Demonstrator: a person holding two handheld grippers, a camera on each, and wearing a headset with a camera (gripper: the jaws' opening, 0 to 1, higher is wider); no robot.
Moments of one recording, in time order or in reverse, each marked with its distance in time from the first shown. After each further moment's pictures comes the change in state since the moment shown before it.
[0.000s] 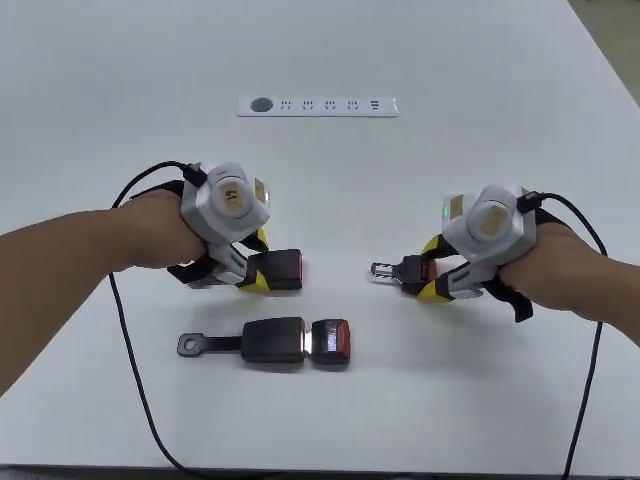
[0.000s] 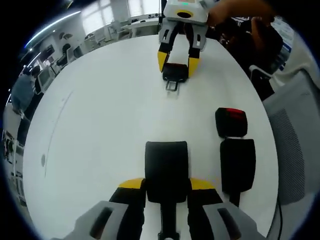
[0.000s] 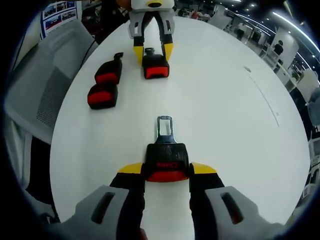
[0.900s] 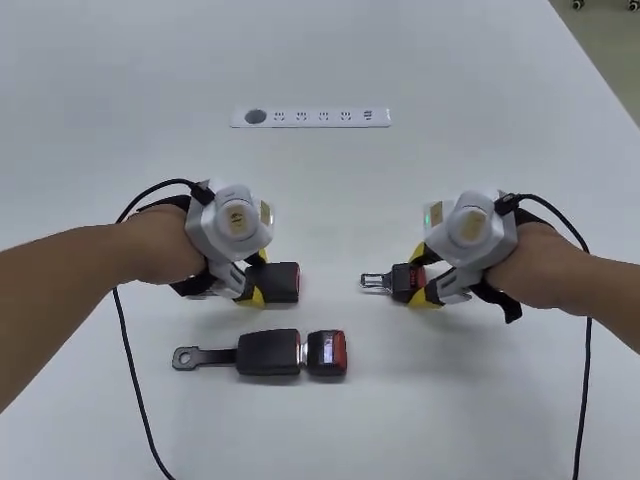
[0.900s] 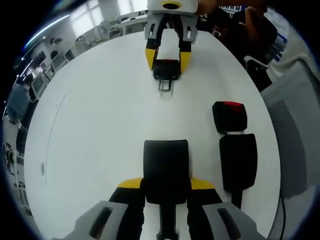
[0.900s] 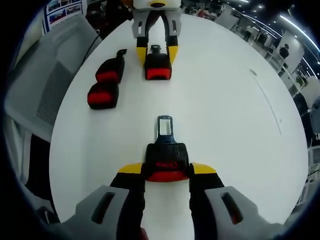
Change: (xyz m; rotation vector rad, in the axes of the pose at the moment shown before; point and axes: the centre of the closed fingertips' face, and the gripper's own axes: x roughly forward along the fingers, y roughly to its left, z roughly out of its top) left arm 0.003 -0.008 0.003 0.060 0.038 -0.021; right arm 0.010 -0.001 0.010 -0.046 0.028 0.013
